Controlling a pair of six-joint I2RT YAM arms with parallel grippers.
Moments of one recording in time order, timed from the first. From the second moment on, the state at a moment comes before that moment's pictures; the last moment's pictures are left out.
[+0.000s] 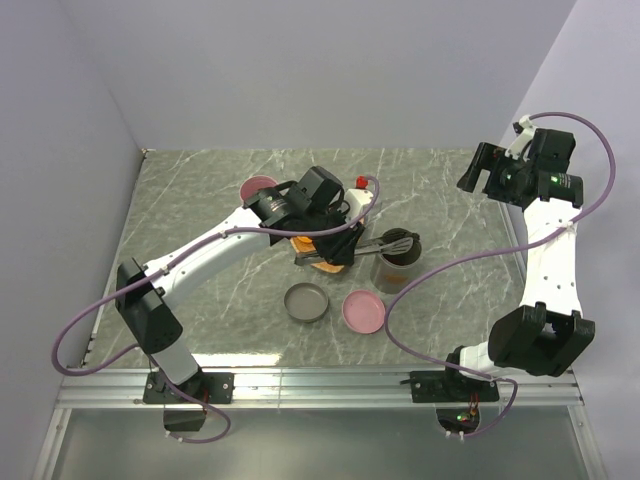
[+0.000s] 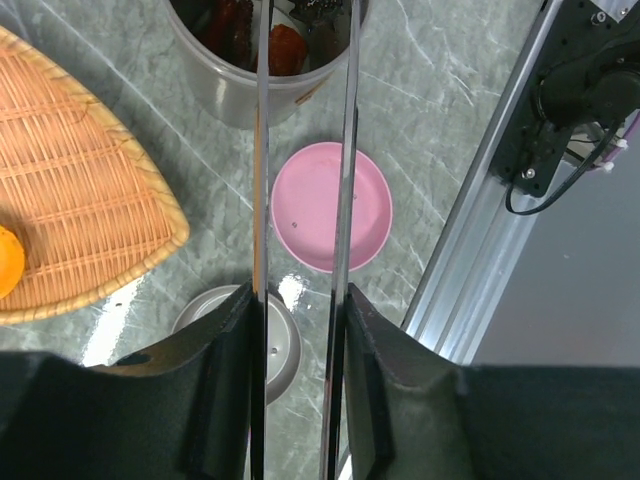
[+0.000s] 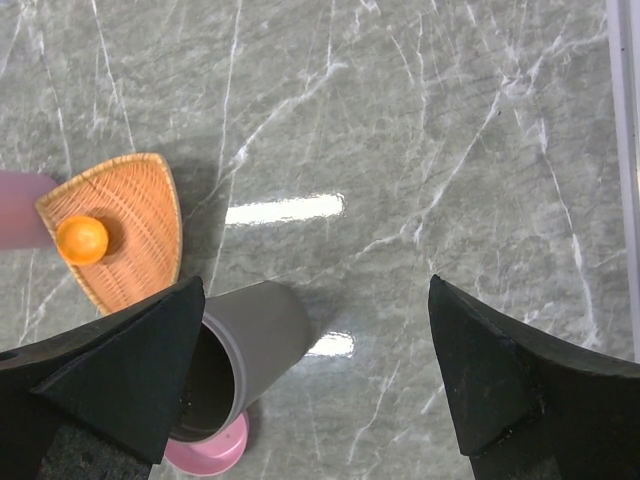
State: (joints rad) left arm -0.87 1.66 1.66 -0.82 0.37 0.03; right arm -0.28 1.41 1.55 -0.87 -0.33 0.09
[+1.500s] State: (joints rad) left arm -0.42 1.61 1.49 -0.94 0.26 0.17; right arm -0.28 1.41 1.55 -0.87 -0.39 0.07
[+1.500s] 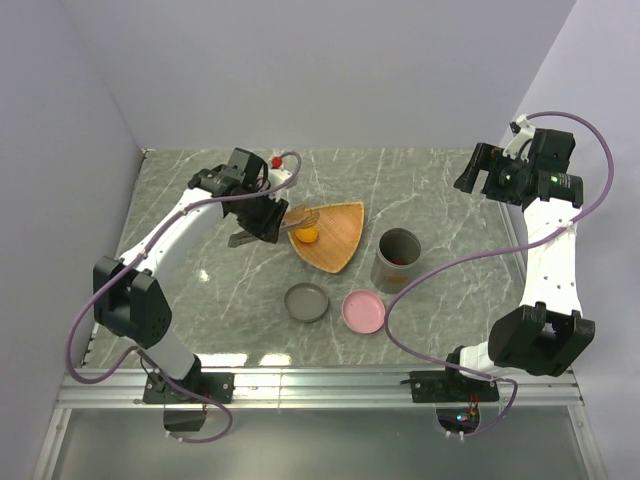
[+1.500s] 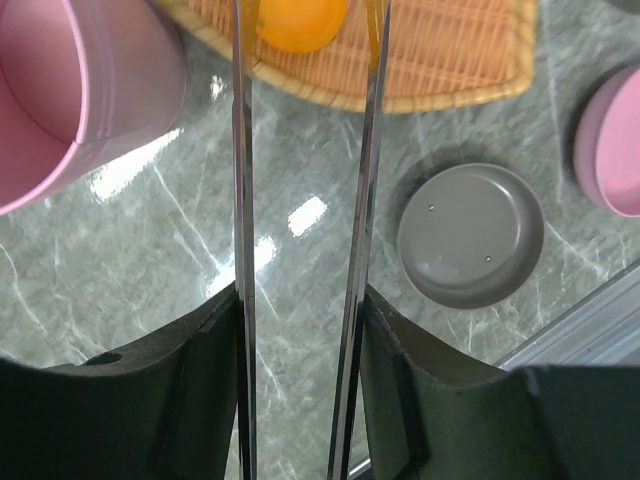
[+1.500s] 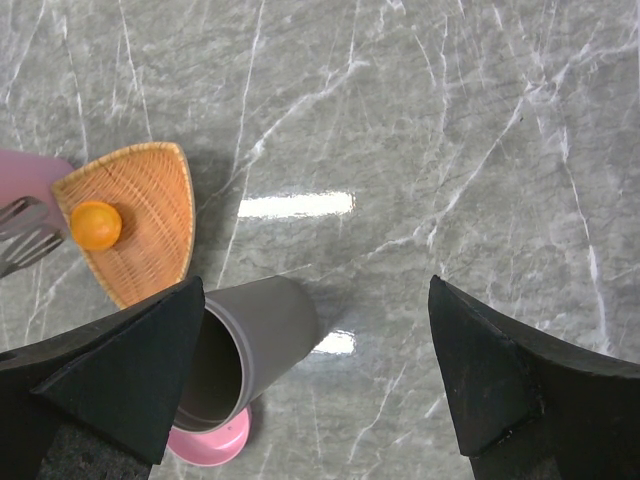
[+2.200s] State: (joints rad) left arm -0.42 1.64 1.46 -0.94 0.19 0.06; right arm -0.28 1.41 1.55 -0.87 -0.38 0.07
